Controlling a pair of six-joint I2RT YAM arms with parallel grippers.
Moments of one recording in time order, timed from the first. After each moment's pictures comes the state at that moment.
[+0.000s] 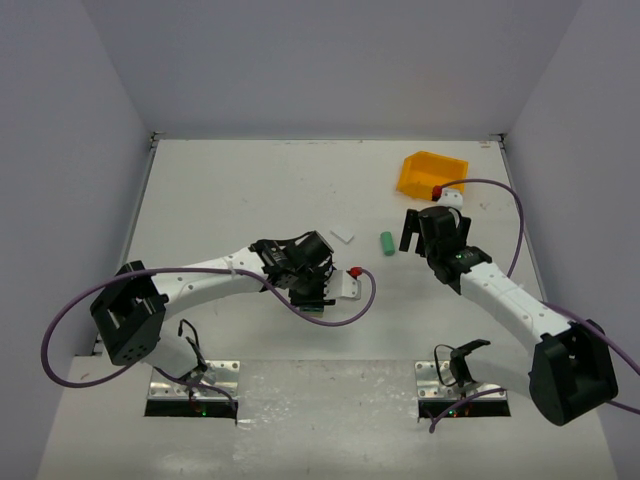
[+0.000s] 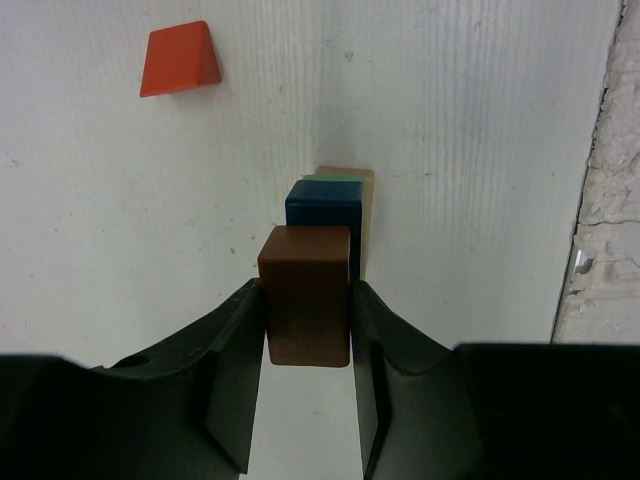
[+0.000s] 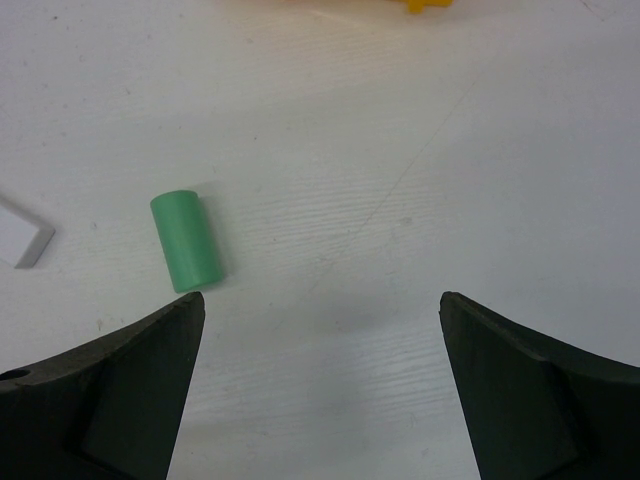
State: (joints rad) left arm -0.91 1.48 1.00 -0.65 0.19 0.65; right arm 0.37 1.15 0.62 -0.19 0.44 0.36
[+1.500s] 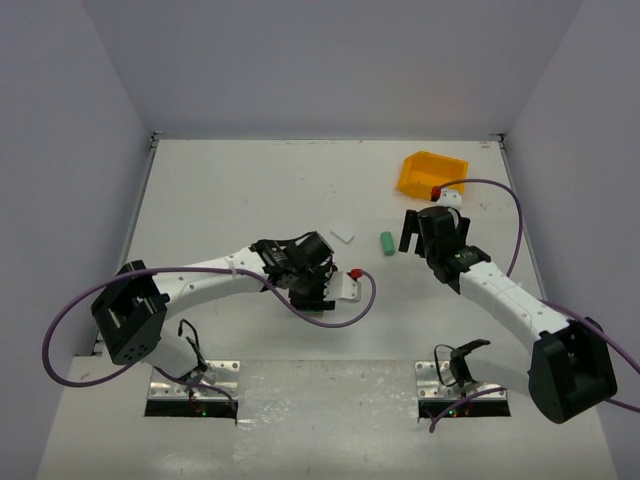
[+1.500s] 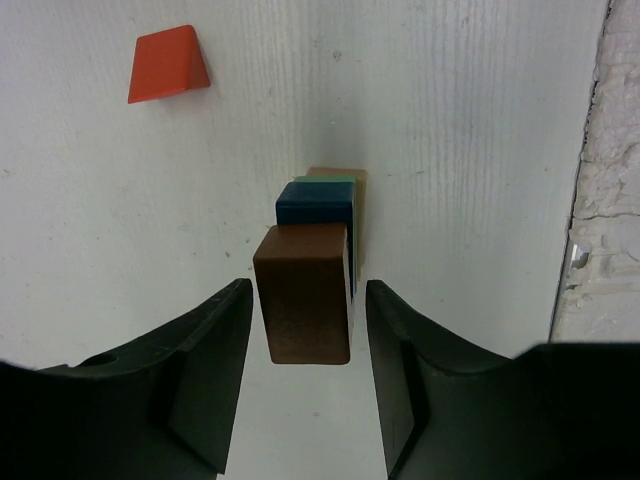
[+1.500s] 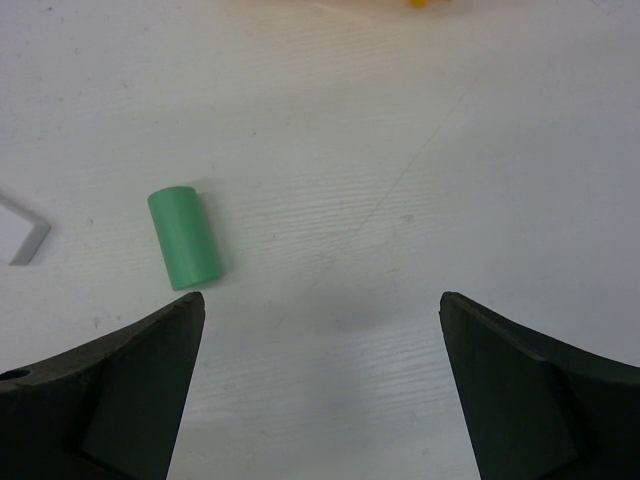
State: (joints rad) left arm -0.91 1.49 1.00 -0.66 0.21 0.67; right arm 0.37 1.16 0.62 -0.19 0.44 0.36
